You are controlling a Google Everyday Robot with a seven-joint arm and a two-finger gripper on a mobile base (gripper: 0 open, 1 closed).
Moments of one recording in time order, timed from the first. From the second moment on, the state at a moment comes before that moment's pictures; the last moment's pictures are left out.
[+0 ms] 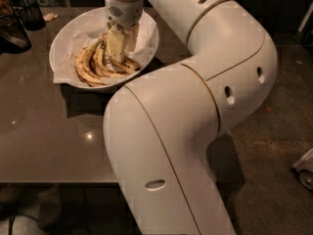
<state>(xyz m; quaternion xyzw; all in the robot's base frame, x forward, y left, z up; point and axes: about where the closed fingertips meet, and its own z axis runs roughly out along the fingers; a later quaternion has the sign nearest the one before) 0.678 0.072 0.902 -0.54 0.84 0.04 0.05</state>
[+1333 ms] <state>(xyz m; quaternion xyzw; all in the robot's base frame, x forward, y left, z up) 0.678 0.072 0.908 -0.54 0.84 0.04 0.05</state>
